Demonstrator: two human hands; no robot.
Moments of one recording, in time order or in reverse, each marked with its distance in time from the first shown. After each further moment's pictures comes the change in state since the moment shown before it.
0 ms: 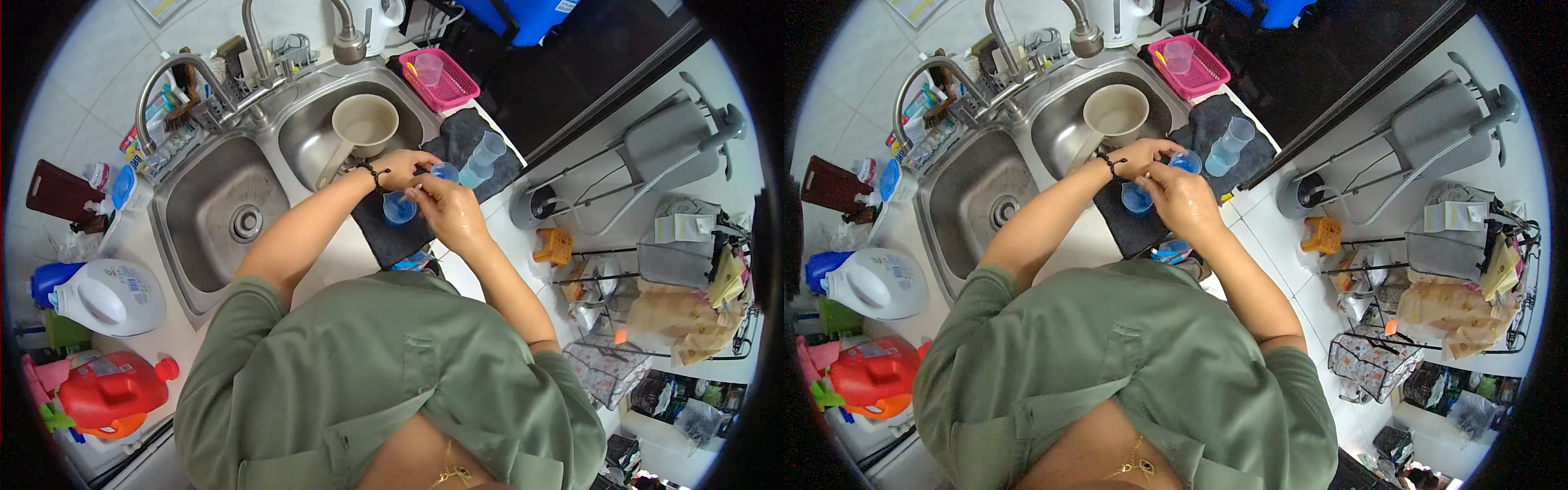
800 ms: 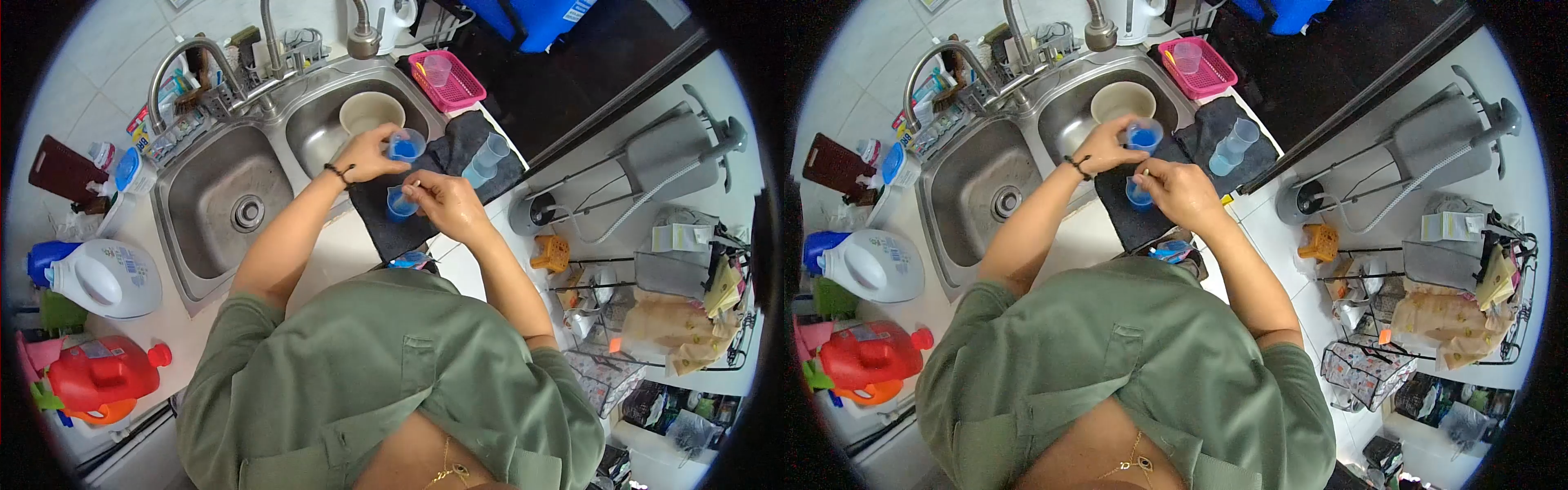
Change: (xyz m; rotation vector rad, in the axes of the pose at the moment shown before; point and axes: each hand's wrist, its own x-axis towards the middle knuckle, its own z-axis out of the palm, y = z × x) left_hand -0.073 0.040 -0.025 -0.079 0.511 0.002; right_hand 0.009 -0.008 -0.007 0.023 -0.163 0.035
